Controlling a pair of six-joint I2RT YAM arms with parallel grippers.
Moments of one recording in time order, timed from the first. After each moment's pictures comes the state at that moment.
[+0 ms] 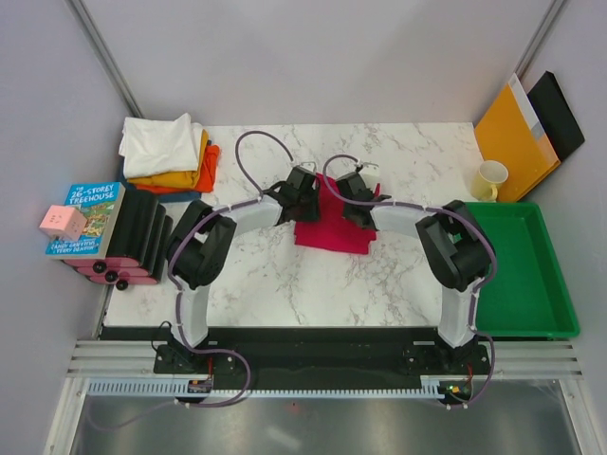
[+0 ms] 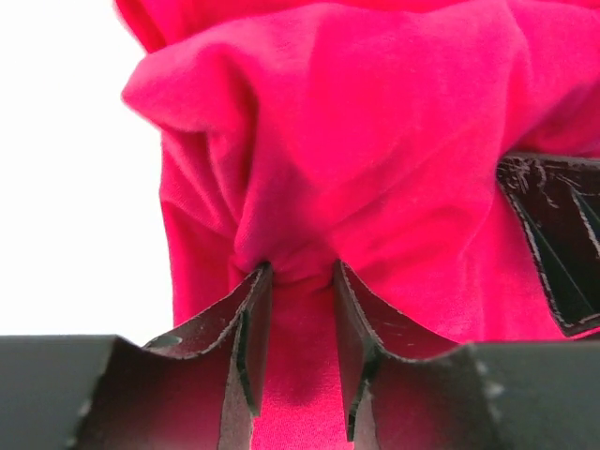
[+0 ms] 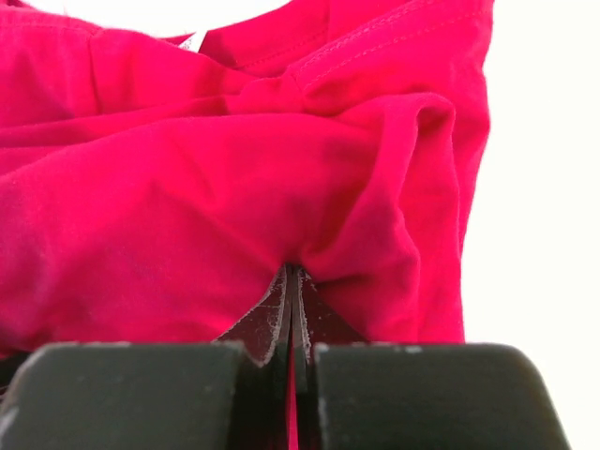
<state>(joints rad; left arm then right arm) -0.60 2.04 1.36 -0.14 -0.05 -0.49 0.54 1.98 1.22 -0.09 0.45 0.63</state>
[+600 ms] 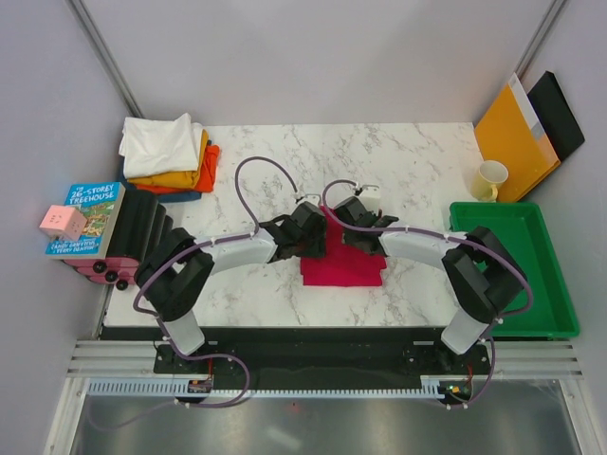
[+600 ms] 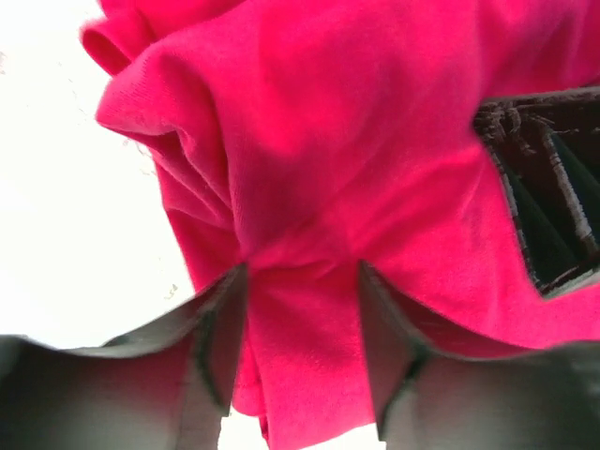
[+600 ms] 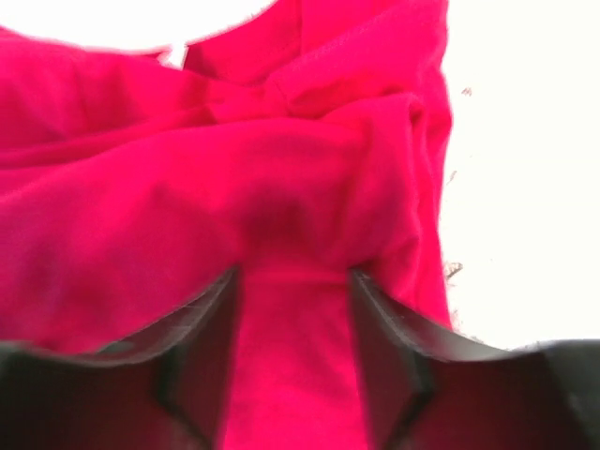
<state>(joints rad) -0.82 1.74 1.01 -0.16 -0.15 -0.62 0.68 1.69 0.96 -0.25 0.50 0.68</state>
